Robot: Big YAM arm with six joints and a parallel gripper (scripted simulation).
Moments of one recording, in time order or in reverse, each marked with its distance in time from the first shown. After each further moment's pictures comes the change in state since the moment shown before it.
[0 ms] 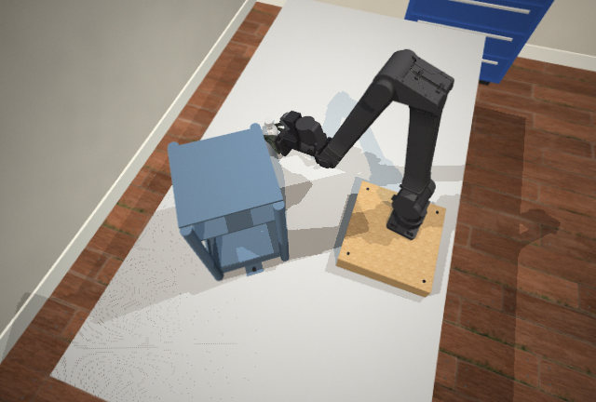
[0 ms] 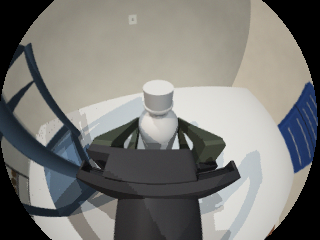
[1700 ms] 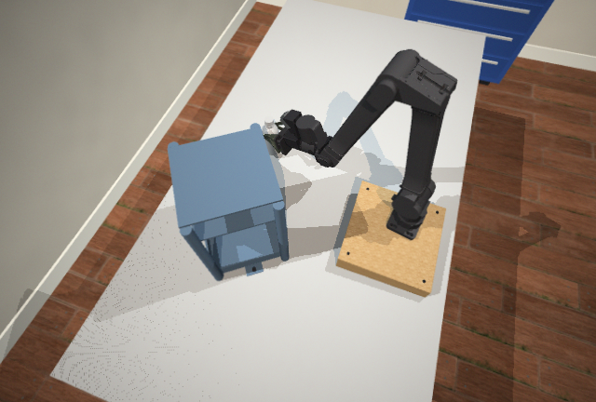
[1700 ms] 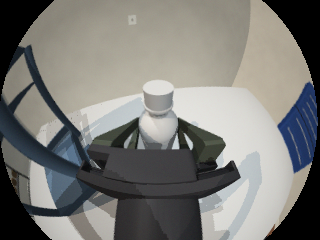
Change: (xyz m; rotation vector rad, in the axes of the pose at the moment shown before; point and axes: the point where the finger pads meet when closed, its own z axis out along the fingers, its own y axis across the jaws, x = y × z) arm -0.003 -0.002 -0.001 0.001 0.001 0.002
